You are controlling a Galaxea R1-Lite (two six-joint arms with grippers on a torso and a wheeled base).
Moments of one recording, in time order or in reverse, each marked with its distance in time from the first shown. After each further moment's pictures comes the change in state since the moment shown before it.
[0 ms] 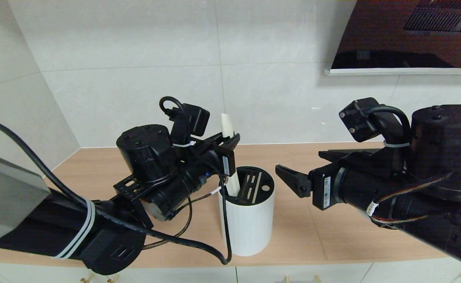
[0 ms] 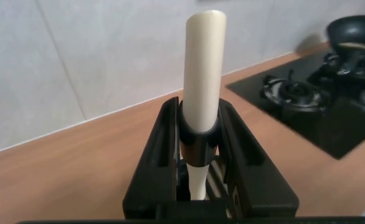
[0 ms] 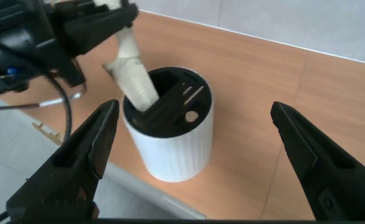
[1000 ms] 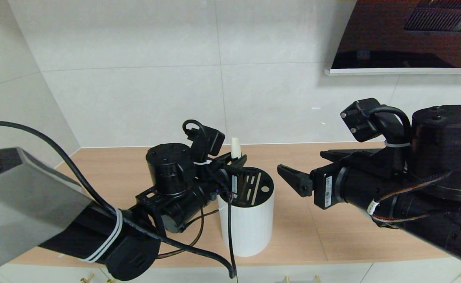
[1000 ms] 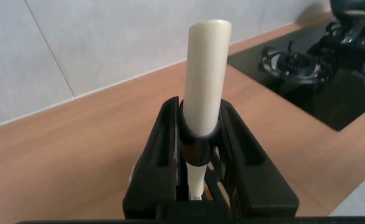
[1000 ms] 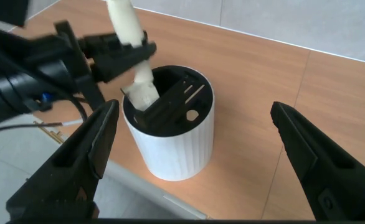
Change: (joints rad) left arm -0.016 0.095 0.022 0.011 0.000 0.001; right arm -0.001 -0.002 0.005 0.000 0.000 0.000
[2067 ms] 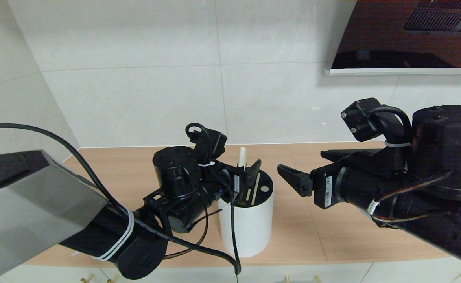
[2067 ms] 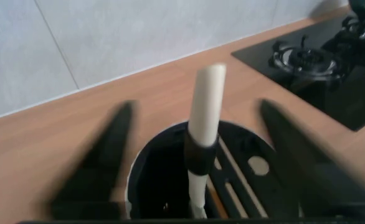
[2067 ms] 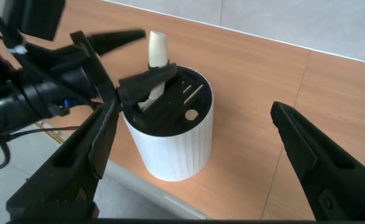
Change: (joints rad) left arm -0.006 0.039 -0.011 -0.048 0.044 -0.003; right arm 0.000 0.000 0.000 0.000 0.000 0.000
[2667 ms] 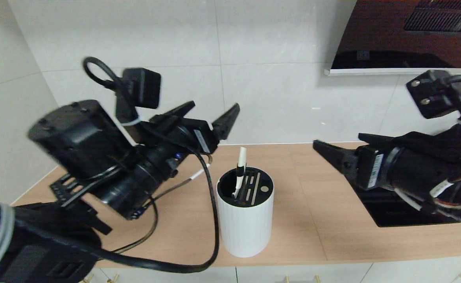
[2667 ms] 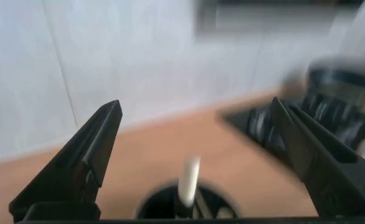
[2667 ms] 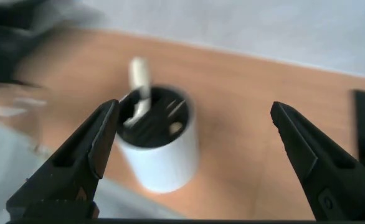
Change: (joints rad) left arm 0.022 -0.343 0.042 0.001 0.013 -0.093; right arm -0.080 -0.165 0.048 0.003 -0.055 -0.004
